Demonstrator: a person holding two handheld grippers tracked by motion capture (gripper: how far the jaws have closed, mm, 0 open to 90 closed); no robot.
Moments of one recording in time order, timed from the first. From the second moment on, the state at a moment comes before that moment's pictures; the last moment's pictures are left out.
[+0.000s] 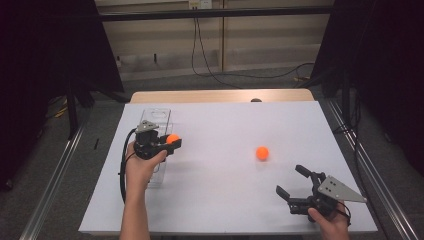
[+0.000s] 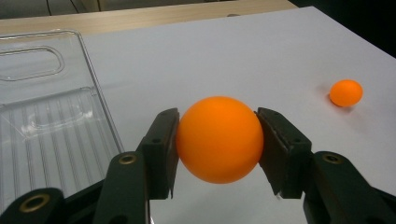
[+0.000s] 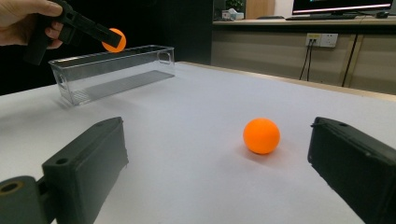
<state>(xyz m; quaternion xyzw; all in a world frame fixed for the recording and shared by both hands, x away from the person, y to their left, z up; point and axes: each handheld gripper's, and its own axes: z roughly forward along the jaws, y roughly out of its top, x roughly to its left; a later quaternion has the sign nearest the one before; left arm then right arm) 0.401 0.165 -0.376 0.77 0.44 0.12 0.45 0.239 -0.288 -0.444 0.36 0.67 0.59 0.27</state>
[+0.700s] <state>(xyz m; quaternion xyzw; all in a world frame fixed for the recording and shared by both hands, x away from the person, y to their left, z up) 0.400 0.179 -0.375 0.76 0.45 0.14 0.45 0.239 -0.288 -0.444 0.36 0.67 0.59 0.27</state>
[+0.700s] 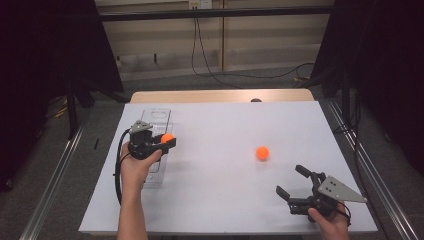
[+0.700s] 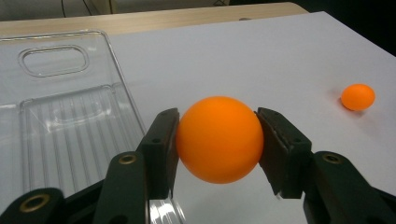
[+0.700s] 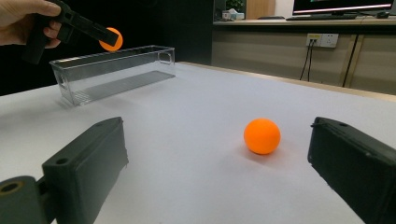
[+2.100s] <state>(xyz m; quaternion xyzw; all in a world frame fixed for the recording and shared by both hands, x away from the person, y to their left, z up) 0.400 0.196 -0.377 0.75 0.47 0.16 0.44 0.238 -0.289 -0.443 0.36 0.67 0.59 0.27</state>
